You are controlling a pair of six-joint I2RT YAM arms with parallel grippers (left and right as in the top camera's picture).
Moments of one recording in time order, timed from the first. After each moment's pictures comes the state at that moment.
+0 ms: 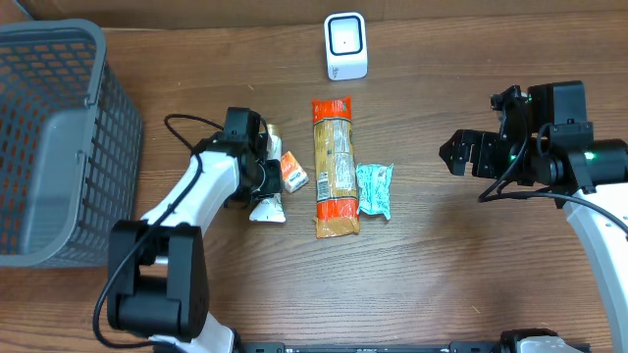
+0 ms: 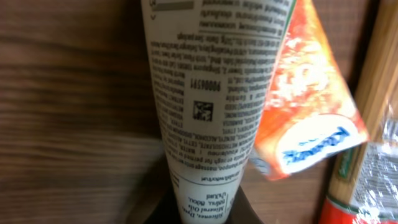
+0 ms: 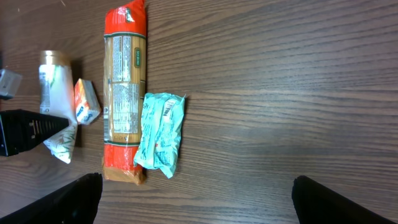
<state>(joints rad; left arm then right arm) -0.12 1.75 1.06 -0.67 0.11 -0.24 0.08 1.35 1.25 -0.97 -0.33 0.20</state>
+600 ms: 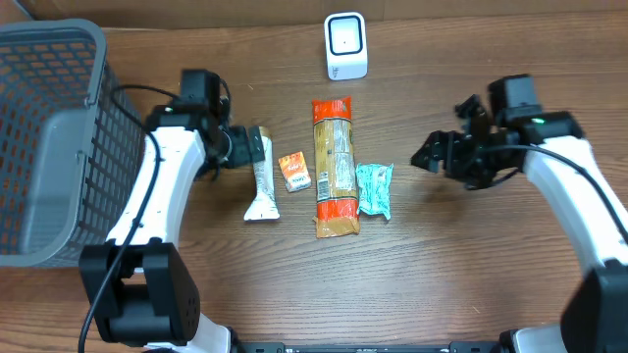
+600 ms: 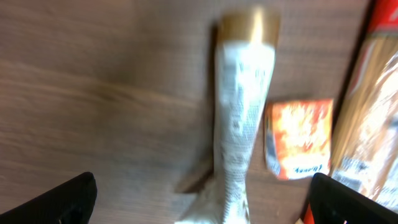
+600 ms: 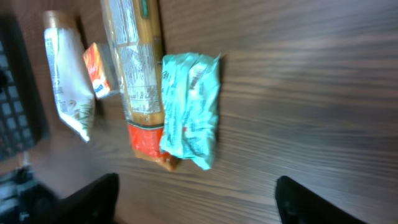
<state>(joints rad) 0.01 1.72 1.38 -0.96 0.05 -0.24 0.14 1.65 1.25 -0.91 -0.56 0.30</state>
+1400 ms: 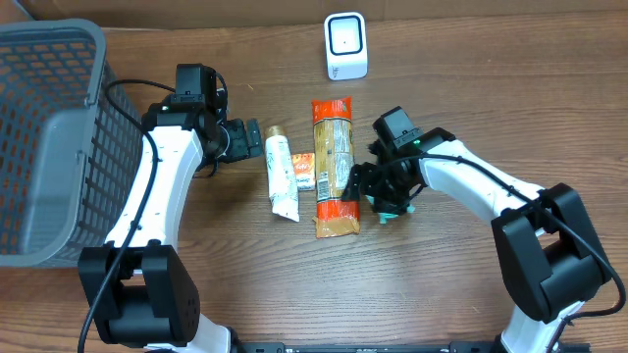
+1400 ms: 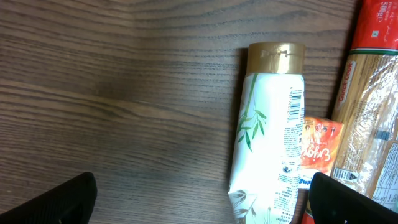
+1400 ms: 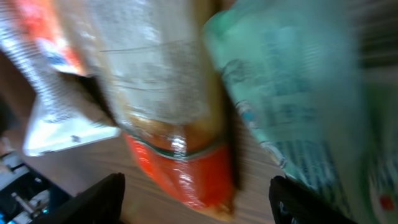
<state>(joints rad) 0.01 1.72 1.38 -0.94 0.05 -0.23 0.49 1.92 1.25 -0.72 -0.51 0.64</state>
